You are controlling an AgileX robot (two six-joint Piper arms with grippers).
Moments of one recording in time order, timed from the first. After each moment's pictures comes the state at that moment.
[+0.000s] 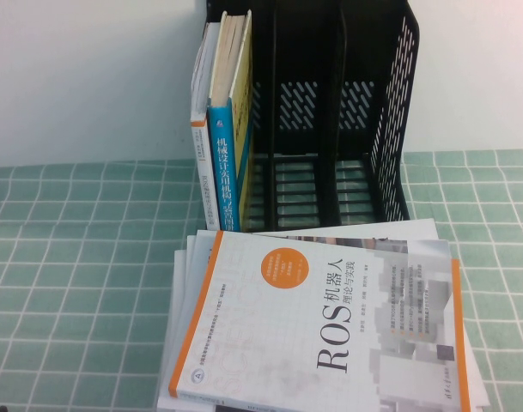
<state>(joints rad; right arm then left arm) 1.13 0.18 -0.40 0.07 0.79 -0.26 -0.14 -0.01 0.02 -0.08 0.38 0.02</state>
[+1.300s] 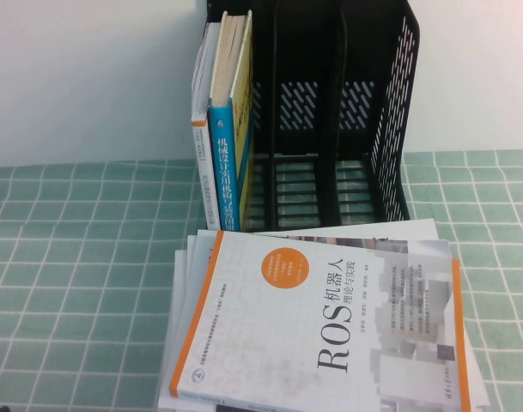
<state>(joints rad) 0.15 0.11 -0.20 -0.14 0.33 -0.04 -0.14 -0.01 0.02 -0.12 0.38 0.03</state>
